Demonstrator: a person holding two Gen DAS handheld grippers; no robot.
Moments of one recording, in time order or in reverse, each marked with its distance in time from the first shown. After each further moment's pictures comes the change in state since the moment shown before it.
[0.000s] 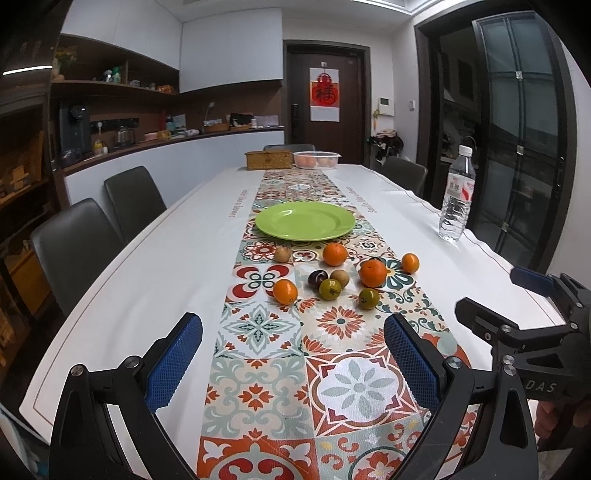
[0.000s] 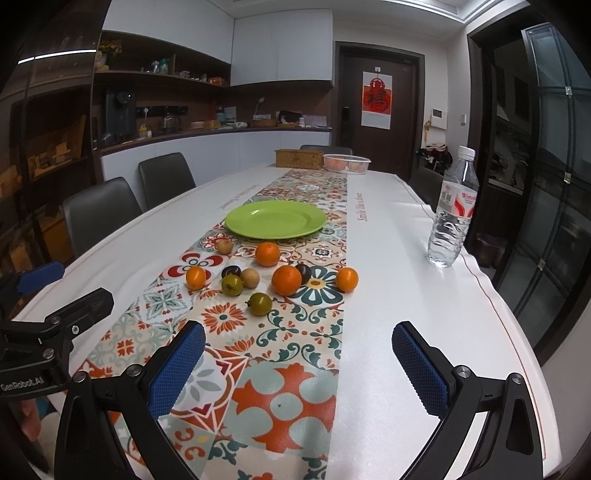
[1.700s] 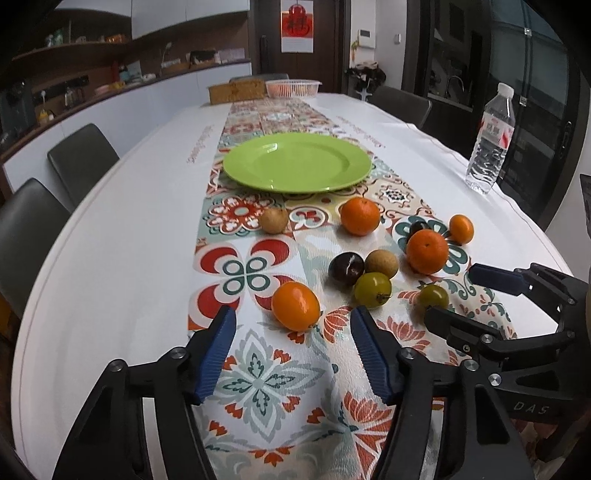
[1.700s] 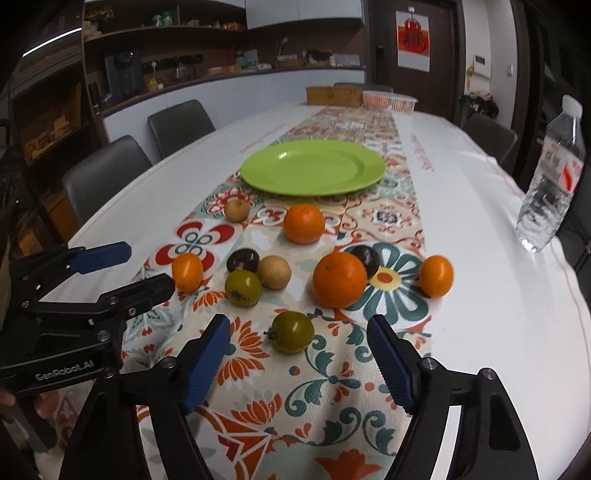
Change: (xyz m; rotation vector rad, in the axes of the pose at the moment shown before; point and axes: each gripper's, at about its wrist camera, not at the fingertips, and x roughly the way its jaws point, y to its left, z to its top) left arm 0.161 0.028 0.025 0.064 0.289 -0.114; right arm 0.148 0.021 0.022 0.012 0.271 0.149
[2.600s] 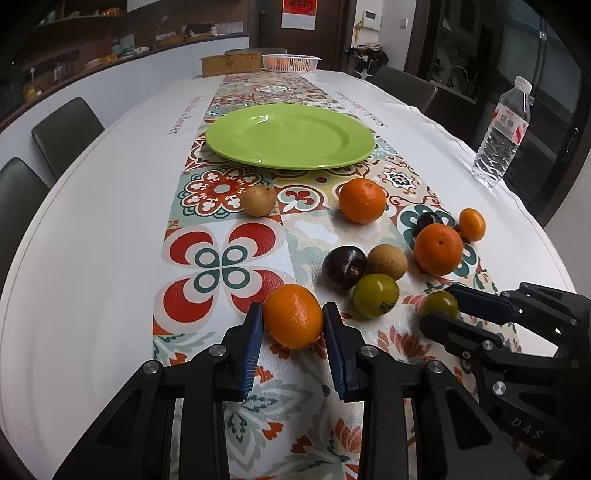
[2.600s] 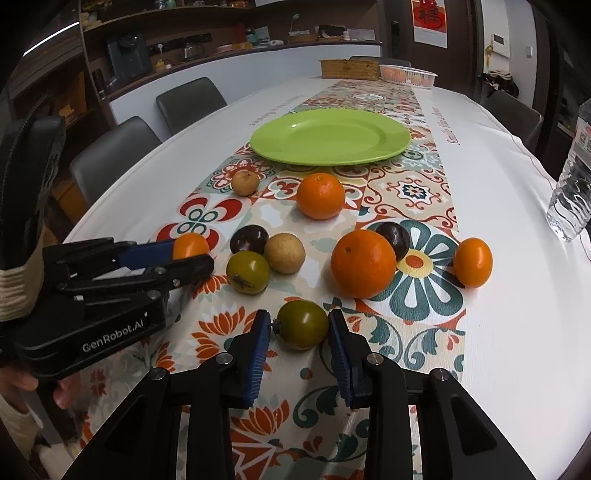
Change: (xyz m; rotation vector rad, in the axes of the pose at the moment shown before) left arm 0.032 -0.003 0.009 -0.037 0.093 -0.044; right arm 0.022 0.000 0.003 -0.010 0.075 0.075
